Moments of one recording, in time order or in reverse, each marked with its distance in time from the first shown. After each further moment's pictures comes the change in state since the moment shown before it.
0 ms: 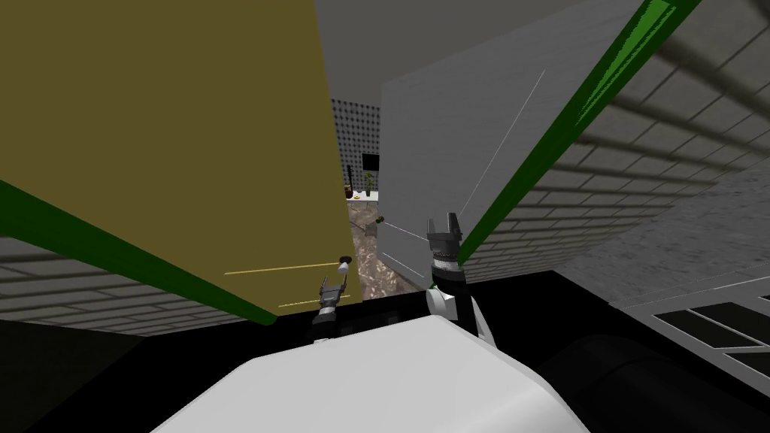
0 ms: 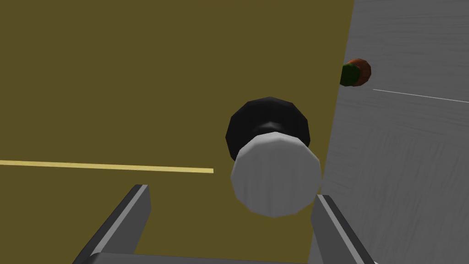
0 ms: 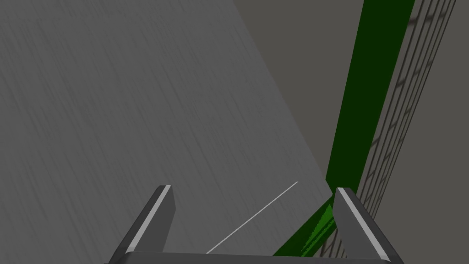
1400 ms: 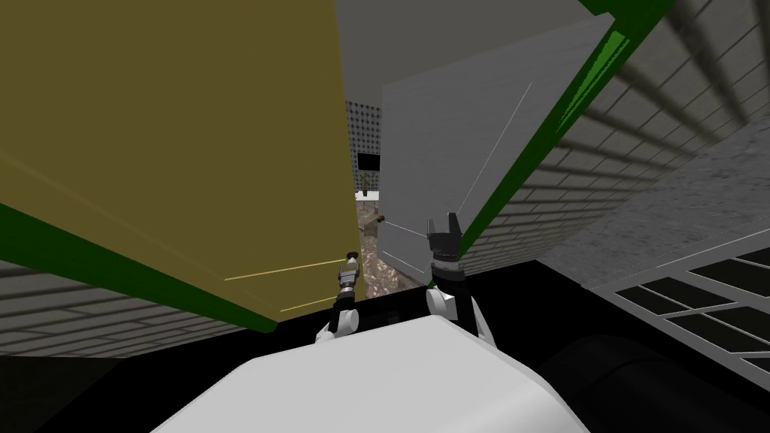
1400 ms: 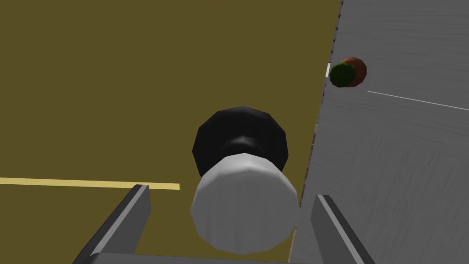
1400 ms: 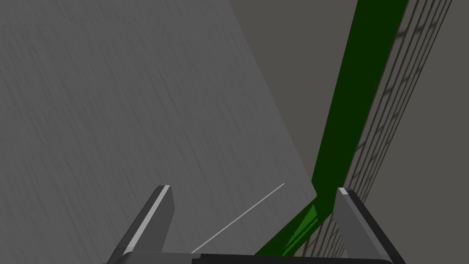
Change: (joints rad) arm -0.222 -0.245 0.103 0.263 0.007 0.040 -0.061
